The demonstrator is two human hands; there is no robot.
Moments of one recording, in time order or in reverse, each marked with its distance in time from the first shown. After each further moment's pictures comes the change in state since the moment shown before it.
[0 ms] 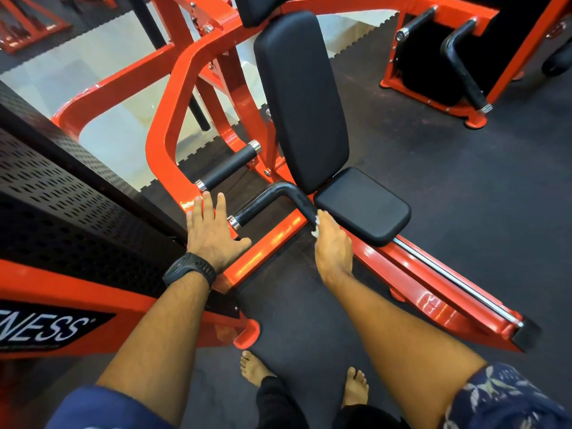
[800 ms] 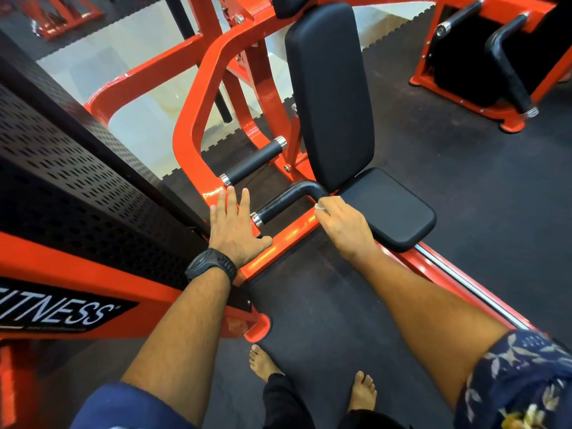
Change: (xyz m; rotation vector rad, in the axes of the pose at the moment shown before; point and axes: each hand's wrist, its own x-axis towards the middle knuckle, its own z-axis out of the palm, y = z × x) left_hand 0.000 -0.003 0.002 0.022 -0.037 0.016; right_hand 0.051 -0.009 -0.008 -0.295 0.149 -0.903
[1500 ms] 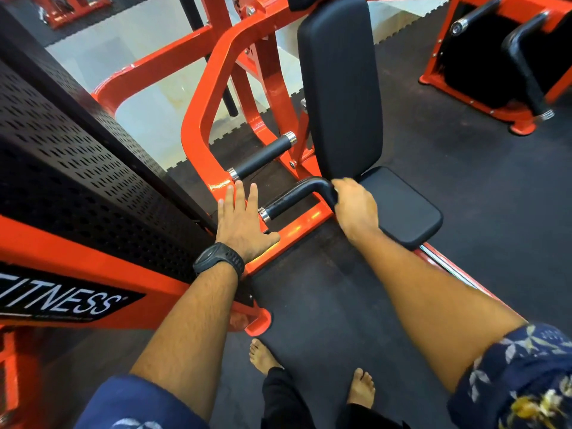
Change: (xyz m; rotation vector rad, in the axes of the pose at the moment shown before) left_hand 0.002 -0.002 0.000 0.010 0.005 0.006; right_hand 0.034 0.003 -0.004 0.162 -0.200 0.577
